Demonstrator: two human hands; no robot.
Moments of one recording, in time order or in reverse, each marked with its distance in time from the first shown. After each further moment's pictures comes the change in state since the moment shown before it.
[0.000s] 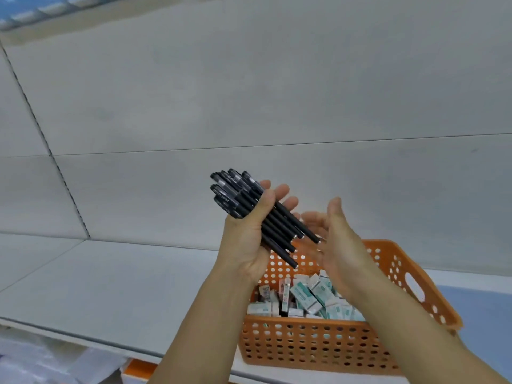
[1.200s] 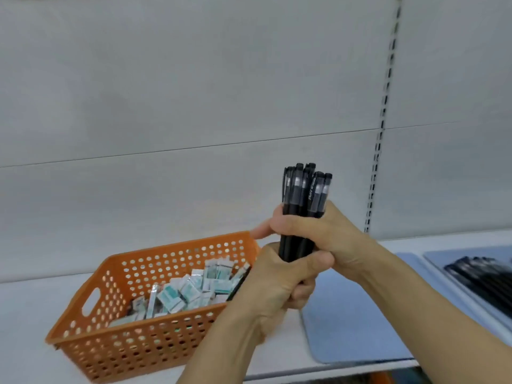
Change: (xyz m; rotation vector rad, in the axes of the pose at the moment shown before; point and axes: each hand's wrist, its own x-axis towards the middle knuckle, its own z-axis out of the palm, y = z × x) left_hand -0.071 -0.156 0.145 0.414 -0.537 -0.352; right_hand -0.086 -0.086 -0.184 -0.282 -0.234 -0.282
